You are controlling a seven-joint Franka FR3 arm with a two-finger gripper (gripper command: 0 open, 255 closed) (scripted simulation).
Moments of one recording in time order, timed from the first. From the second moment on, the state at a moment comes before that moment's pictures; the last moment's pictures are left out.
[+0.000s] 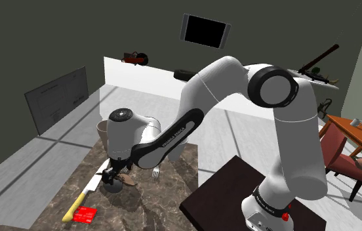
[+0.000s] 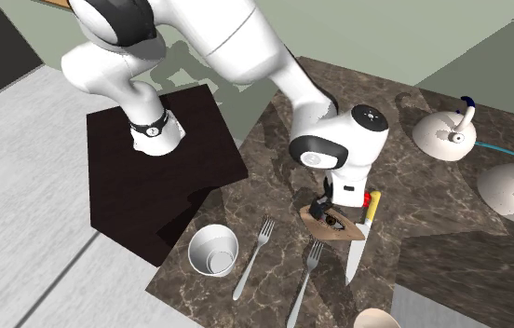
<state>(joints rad) 0.38 0.57 0.35 -1.92 -0.41 2.47 0.77</state>
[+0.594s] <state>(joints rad) 0.38 0.58 0.34 -1.92 -0.42 2.48 0.78</state>
